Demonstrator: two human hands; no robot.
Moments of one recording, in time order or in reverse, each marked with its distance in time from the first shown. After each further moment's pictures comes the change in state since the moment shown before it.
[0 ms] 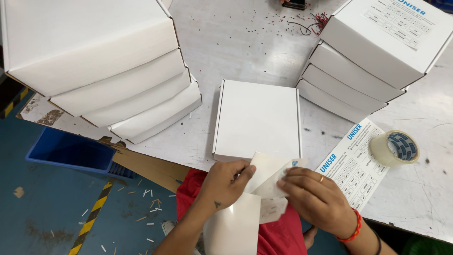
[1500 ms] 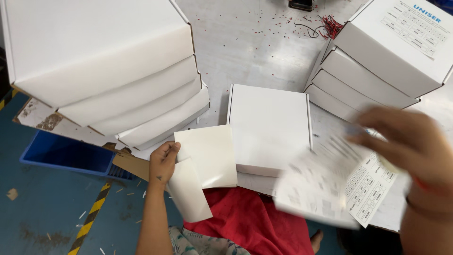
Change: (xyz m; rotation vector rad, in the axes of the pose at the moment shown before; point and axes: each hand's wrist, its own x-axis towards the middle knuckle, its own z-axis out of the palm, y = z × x) left_hand 0.048 -0.220 -0.113 -0.362 0.529 -0.101; right_hand 0.044 0.093 -0.100 0.189 -0.303 0.655
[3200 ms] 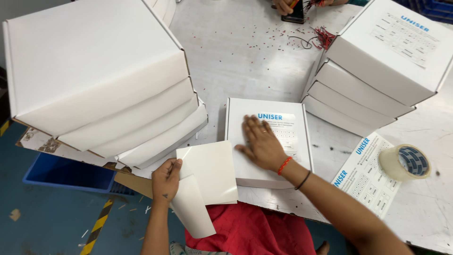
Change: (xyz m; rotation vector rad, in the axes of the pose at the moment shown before) left_hand -0.007 0.018 0.015 0.220 0.086 0.048; right_hand 0.148 0.067 0.245 -0.601 0.032 -0.217
